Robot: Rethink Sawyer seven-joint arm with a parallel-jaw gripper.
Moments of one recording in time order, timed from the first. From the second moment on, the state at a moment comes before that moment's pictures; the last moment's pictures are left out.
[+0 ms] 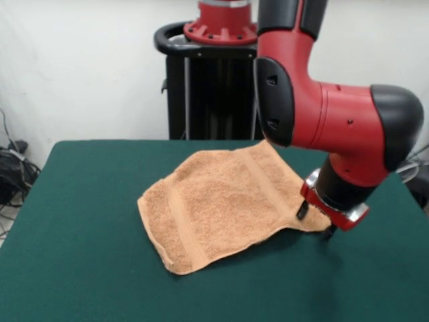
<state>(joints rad) 0.13 -0.23 -0.18 1.30 0.12 0.84 2.46</state>
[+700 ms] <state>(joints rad) 0.13 -0.28 -0.18 1.39 0.11 0.83 2.46</state>
